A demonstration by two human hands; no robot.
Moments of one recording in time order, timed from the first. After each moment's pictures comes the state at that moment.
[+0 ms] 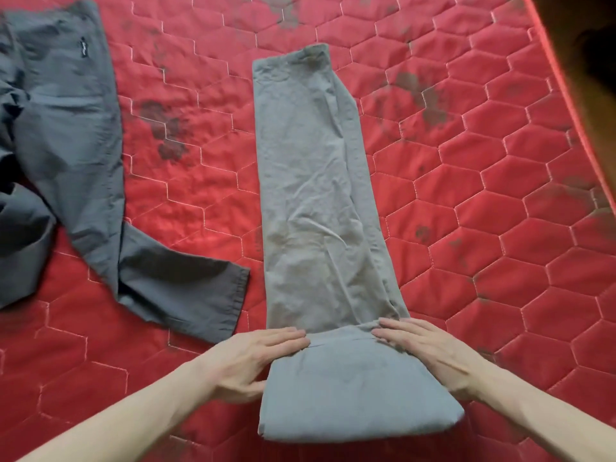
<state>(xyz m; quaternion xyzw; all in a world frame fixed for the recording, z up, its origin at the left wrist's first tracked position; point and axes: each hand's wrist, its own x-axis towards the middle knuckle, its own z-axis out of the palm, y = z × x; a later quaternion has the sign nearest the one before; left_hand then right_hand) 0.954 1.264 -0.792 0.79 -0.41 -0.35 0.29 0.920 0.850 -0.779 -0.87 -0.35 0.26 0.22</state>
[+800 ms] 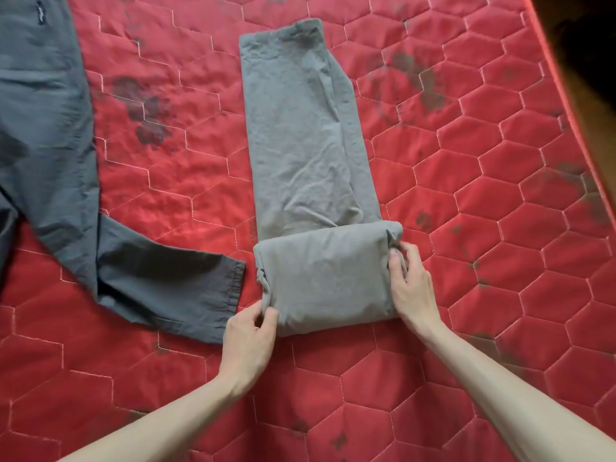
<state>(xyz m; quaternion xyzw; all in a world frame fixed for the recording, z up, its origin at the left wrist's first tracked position) 0.945 1.218 -0.787 0.84 0.17 -0.19 0.48 0.981 0.937 -0.795 -0.89 0.24 0.05 0.39</state>
